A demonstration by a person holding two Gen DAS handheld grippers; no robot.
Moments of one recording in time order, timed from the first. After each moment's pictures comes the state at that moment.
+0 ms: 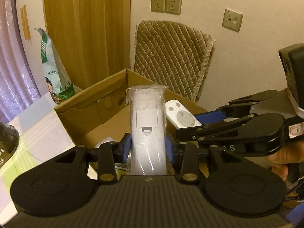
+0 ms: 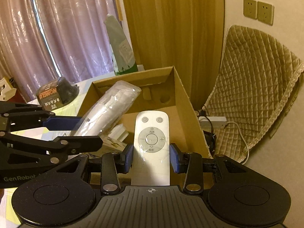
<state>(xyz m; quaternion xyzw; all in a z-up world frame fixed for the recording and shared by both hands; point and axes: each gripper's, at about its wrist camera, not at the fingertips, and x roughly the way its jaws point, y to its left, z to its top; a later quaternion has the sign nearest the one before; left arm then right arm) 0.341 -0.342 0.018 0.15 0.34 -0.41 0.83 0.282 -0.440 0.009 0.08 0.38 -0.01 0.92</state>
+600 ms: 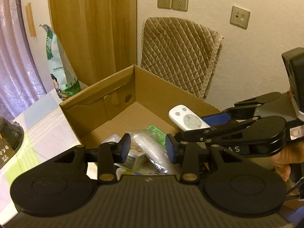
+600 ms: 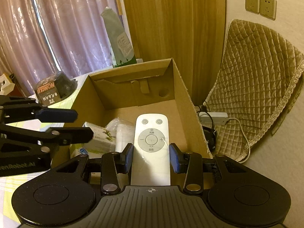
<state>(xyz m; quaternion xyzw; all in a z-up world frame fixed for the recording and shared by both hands) 0.344 -0.339 0.017 0.15 0.34 -0.39 0.84 0.288 -0.446 -0.006 0.08 0.40 0.00 0.91</state>
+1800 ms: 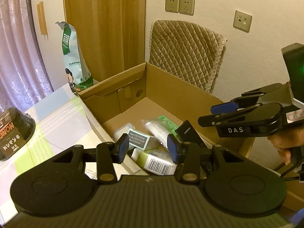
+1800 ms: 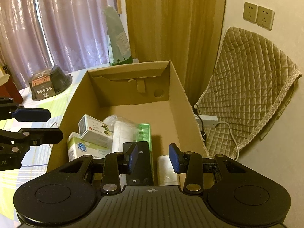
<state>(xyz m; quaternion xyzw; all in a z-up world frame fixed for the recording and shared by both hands) 0.331 -0.294 0.021 0.14 0.33 -0.38 0.85 0.281 -0.431 -0.003 0.04 0.40 -0.03 0.92</state>
